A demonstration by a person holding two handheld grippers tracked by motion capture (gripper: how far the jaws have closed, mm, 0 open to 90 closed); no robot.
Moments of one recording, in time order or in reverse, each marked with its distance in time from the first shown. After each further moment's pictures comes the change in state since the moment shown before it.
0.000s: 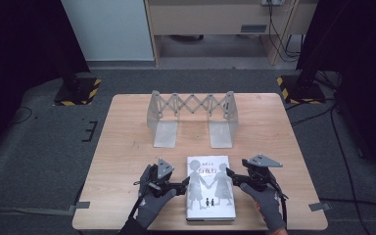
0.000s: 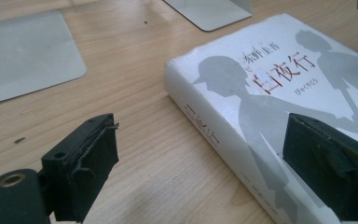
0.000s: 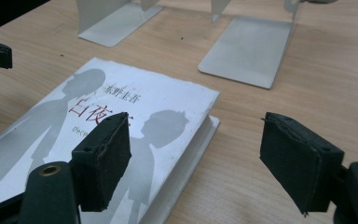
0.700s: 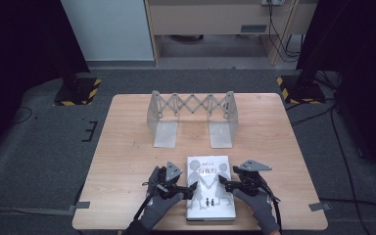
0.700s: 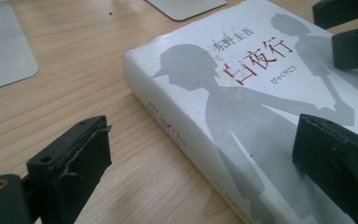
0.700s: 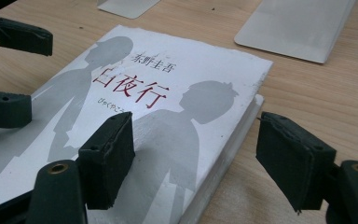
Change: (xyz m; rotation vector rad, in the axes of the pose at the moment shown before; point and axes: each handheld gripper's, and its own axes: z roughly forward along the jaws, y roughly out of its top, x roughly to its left) left arm -0.013 -0.006 0.018 0.000 -0.071 0.039; right arm 0.017 -0.014 0.016 0.060 0.066 -0.011
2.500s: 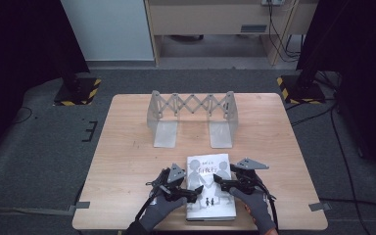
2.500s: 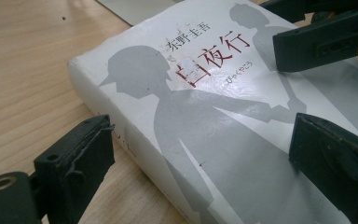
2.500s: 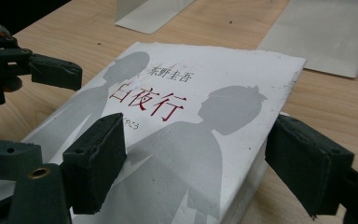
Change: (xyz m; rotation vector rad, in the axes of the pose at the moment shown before) left arm -0.007 -0.001 0.004 -0.028 -0.124 -0.017; right arm 0.005 0.005 0.009 -0.047 0.057 0.020
